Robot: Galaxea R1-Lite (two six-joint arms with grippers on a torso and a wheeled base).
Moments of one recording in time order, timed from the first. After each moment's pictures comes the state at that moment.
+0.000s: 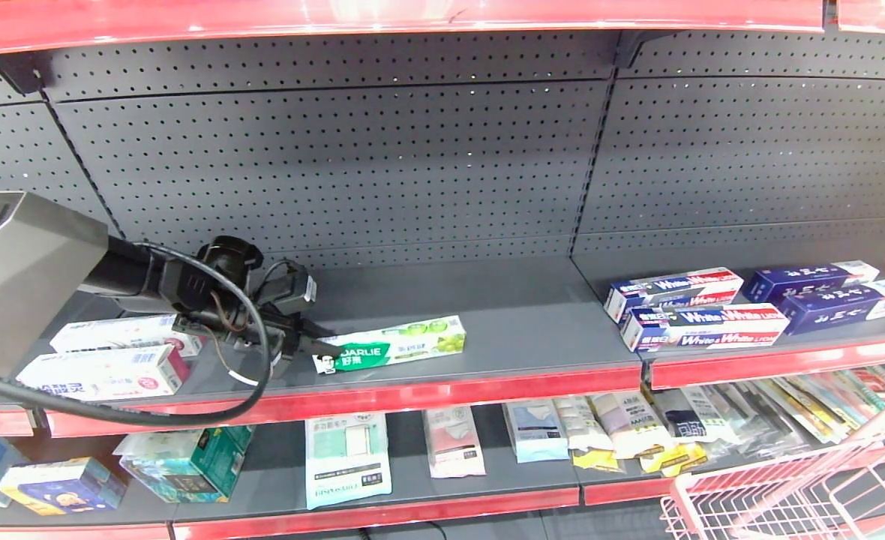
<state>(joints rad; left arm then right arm) -0.06 2.24 -1.40 0.23 -0.90 1.26 -0.03 0.06 -0.08 0.07 -0.05 -0.46</state>
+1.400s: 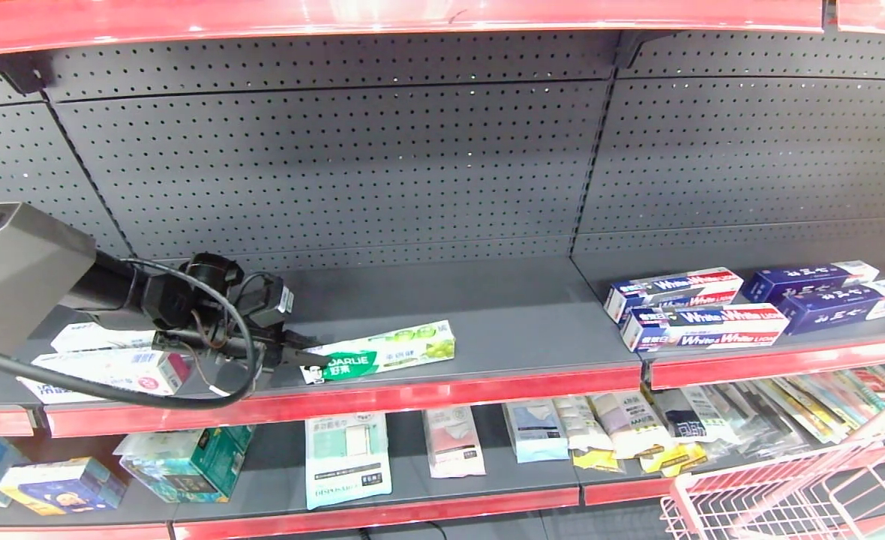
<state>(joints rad) 0.01 2.25 -1.31 0.17 -1.01 1.29 -0.04 0.07 -0.08 0.07 -0.07 -0.47</state>
